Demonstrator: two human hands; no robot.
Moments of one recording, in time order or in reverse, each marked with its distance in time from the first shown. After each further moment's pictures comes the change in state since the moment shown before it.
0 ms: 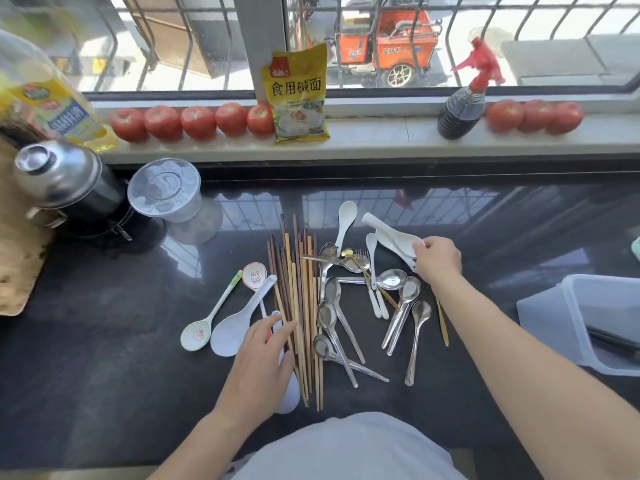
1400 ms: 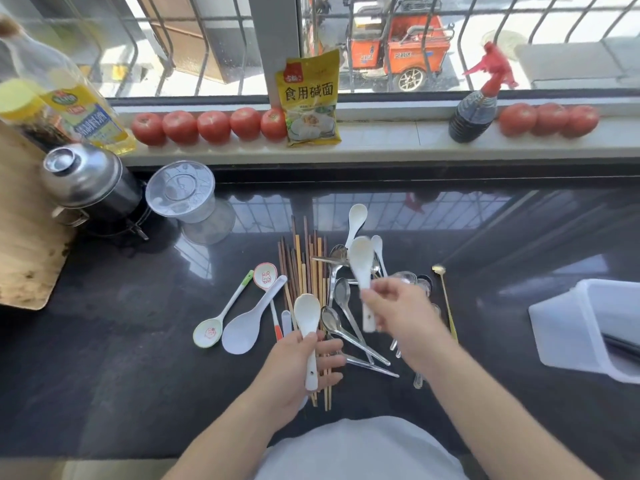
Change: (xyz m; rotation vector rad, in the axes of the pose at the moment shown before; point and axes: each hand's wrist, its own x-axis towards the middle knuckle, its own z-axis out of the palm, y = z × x) left_hand 0.011 0.068 -0.022 -1.311 -0.237 -0.765; right_hand -0.155 -0.036 -0.006 0.607 -0.478 -0.035
